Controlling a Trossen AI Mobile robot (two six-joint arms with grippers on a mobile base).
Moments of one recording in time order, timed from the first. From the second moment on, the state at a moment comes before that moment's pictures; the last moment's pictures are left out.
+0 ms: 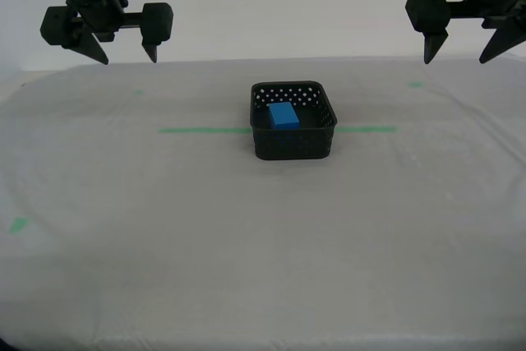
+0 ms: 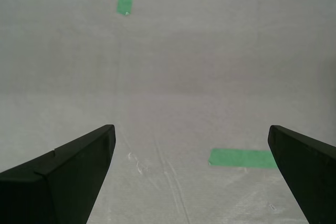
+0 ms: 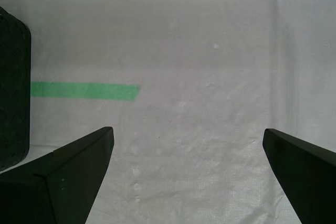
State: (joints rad) arm 0 0.19 1.66 1.13 -0.60 0.06 0.17; arm 1 -0.17 1.77 1.16 -0.35 -0.11 -0.17
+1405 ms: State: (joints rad) arm 0 0.19 1.66 1.13 -0.60 0.06 0.18; arm 1 -0.18 1.77 1.16 -0.34 -0.11 -0.17
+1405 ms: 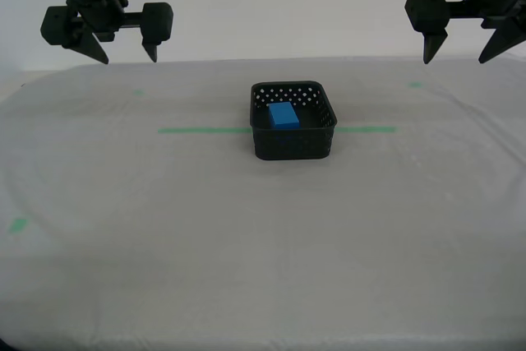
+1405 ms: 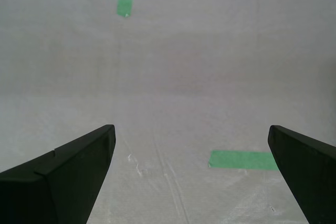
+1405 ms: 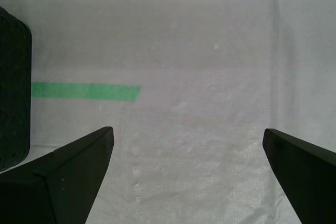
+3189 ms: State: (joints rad) arm 0 0.19 1.66 1.13 -0.60 0.06 0.18; arm 1 -0.18 1.77 1.16 -0.34 -0.11 -0.17
